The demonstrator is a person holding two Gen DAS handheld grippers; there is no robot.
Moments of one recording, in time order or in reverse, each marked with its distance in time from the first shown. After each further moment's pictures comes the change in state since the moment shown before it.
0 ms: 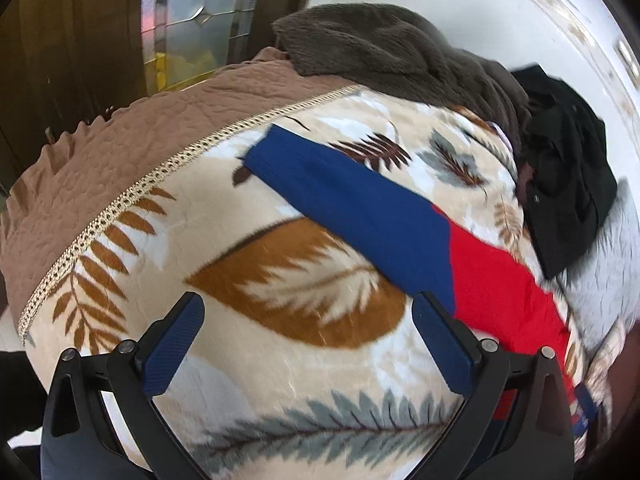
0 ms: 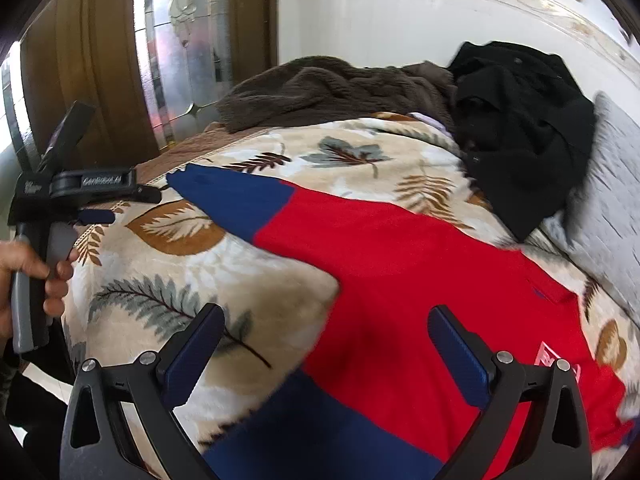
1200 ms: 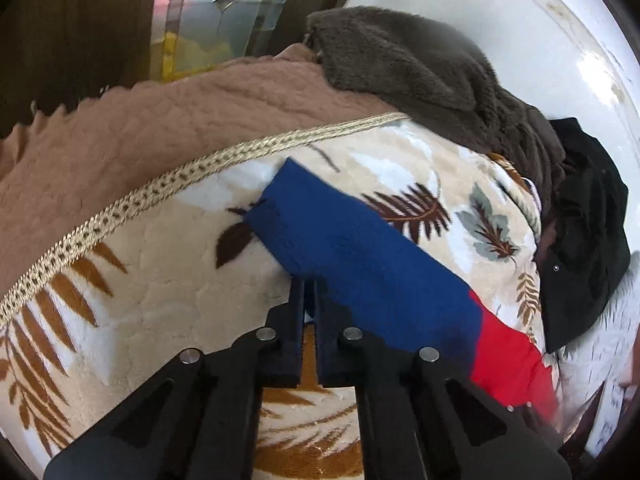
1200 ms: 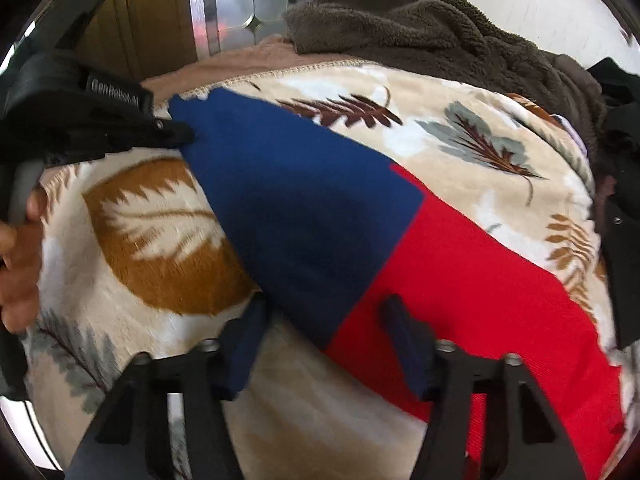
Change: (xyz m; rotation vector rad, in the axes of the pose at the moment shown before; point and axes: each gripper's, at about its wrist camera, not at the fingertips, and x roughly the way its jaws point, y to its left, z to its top) left arm 0.066 0.016 0.048 -0.128 -0.043 -0.034; right arm 0.168 0.072 0.057 -0.227 0.192 0.129
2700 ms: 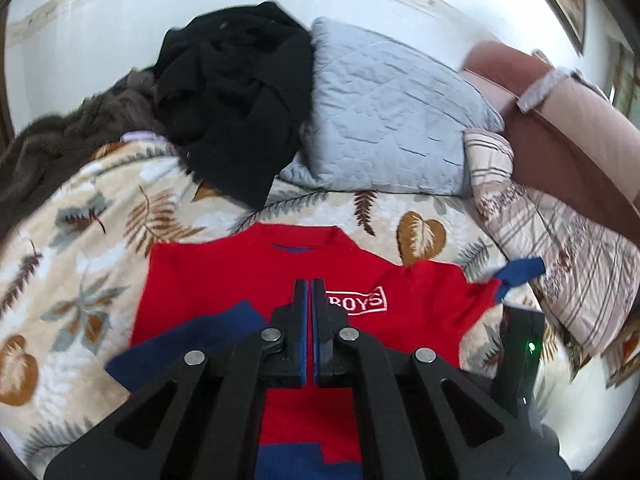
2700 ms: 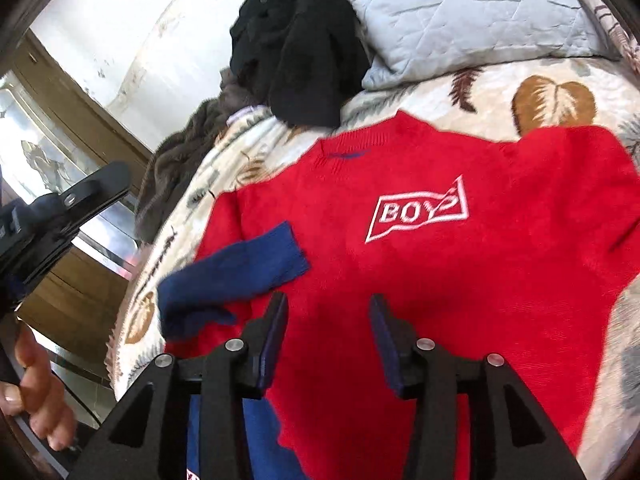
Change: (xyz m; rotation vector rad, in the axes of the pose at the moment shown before) left arm -0.165 -0.352 -0.245 0.908 0.009 -0.436; right arm -0.195 -0.240 -0.304 0.971 -0.321 0.068
